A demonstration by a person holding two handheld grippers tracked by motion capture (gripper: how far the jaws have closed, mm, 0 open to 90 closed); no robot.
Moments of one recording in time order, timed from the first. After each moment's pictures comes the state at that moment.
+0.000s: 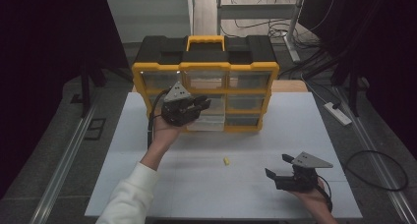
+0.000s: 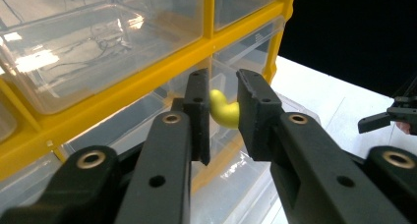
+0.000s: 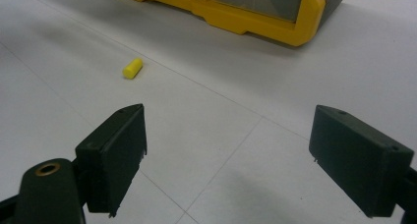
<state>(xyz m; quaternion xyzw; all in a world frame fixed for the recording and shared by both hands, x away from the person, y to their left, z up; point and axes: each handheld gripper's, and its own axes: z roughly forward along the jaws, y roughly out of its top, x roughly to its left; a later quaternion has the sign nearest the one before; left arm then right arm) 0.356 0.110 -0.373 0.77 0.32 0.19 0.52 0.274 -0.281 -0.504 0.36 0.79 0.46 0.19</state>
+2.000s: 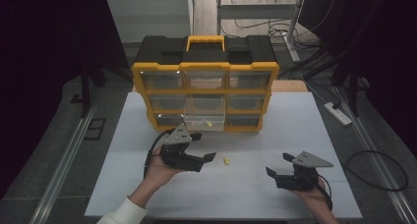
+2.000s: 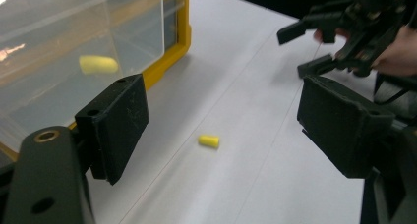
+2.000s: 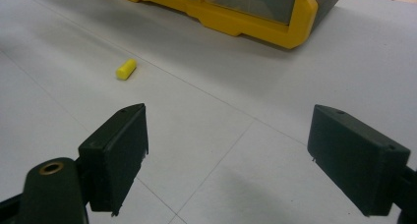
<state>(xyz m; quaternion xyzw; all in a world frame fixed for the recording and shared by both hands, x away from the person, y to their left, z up) 0.282 0.104 -0.429 0.82 0.28 0.11 0.48 0.276 -0.282 -0.503 0.36 0.79 0.45 0.20</state>
